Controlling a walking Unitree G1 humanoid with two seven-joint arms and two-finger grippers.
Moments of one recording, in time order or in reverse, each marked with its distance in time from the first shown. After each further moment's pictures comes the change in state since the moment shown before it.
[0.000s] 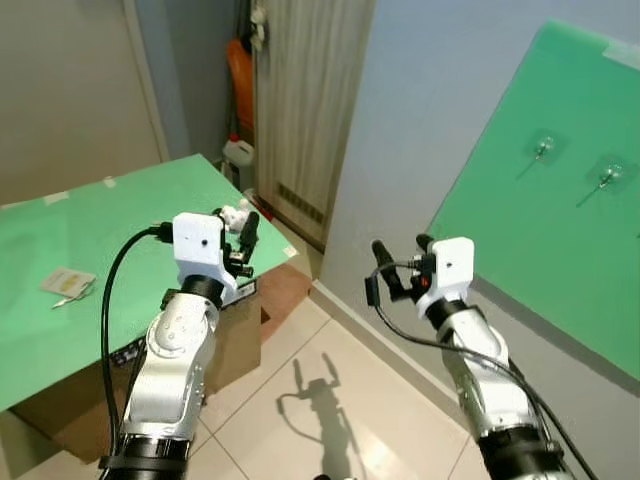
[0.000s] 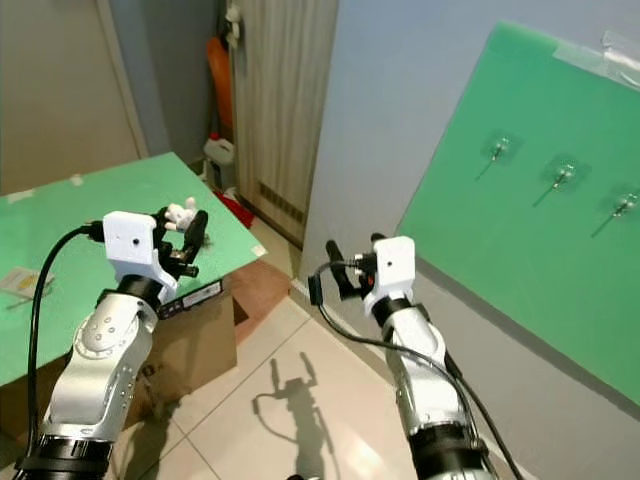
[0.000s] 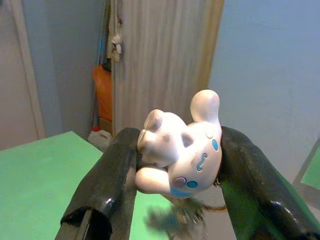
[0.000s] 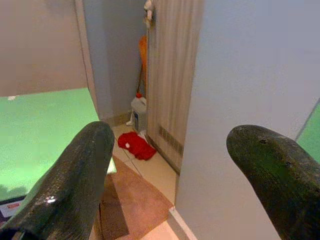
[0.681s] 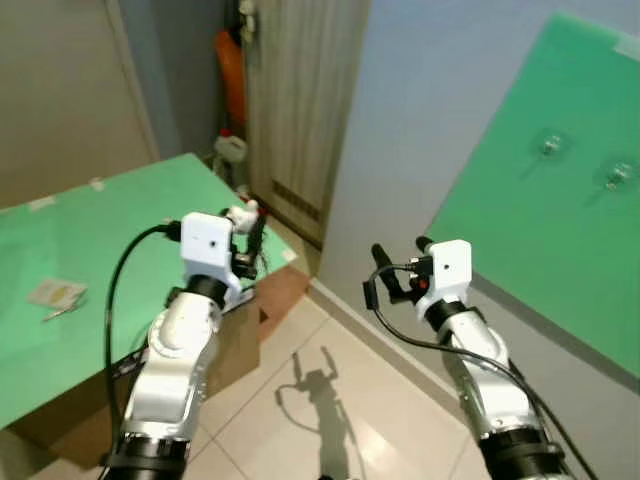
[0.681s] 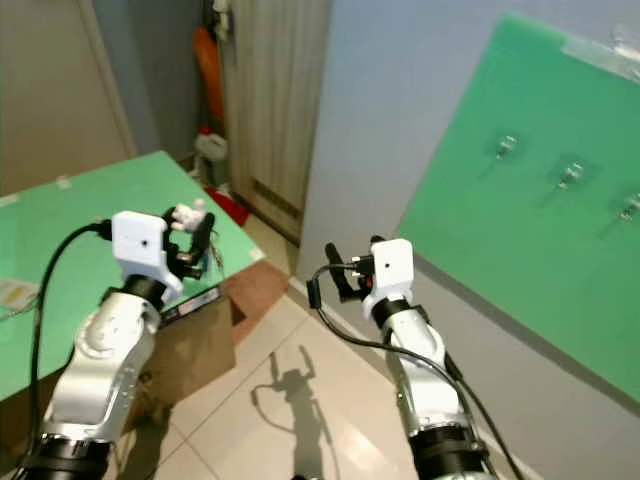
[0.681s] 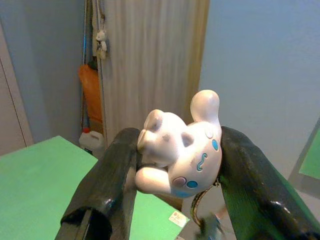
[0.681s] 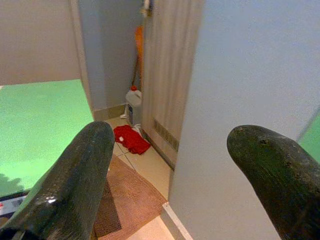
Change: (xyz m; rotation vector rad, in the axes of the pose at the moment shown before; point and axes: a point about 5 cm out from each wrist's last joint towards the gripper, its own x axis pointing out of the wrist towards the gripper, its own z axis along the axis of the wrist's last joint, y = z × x) left arm 0.001 -0.008 0.000 0.037 0.000 -0.054; right arm 0.000 -0.002 0.001 -0.043 0.012 -0.002
